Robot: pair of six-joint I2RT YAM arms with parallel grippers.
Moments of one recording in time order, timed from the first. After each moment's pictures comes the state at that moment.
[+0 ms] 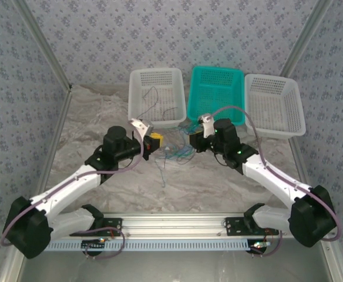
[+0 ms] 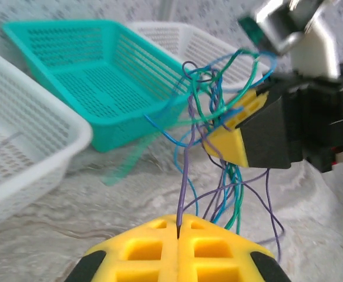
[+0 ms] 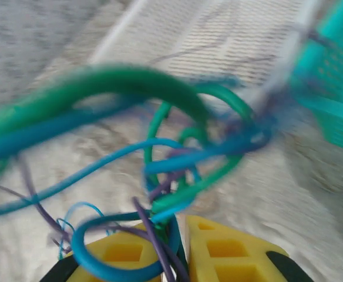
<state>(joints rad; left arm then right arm) -0.61 1.05 0.66 0.15 0.36 -0.17 0.53 1.19 0.76 -0.08 -0.20 0.28</state>
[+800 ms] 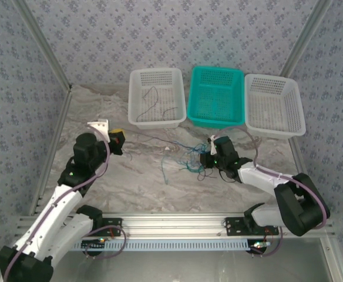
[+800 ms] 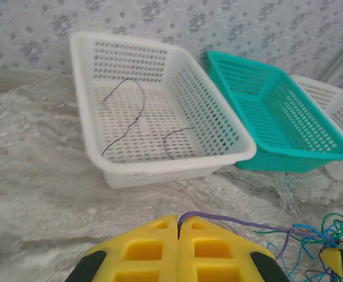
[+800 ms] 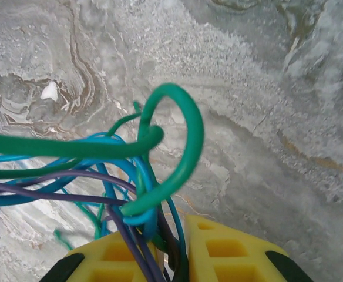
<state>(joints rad) -0.34 0.73 0.63 -0.18 0.08 -0.34 0.48 1.31 0.49 0.03 -0.12 0.41</state>
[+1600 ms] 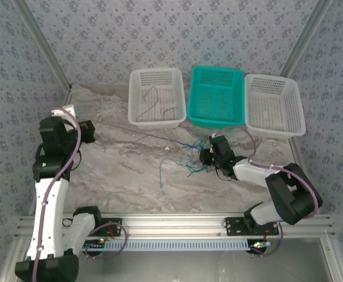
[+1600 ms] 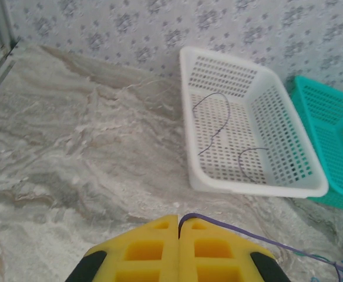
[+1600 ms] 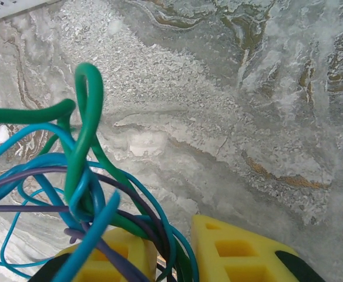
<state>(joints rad) 0.09 0.83 1.00 -0.61 0.23 -0.26 0.49 1.41 0.52 0.08 0.01 0.53</state>
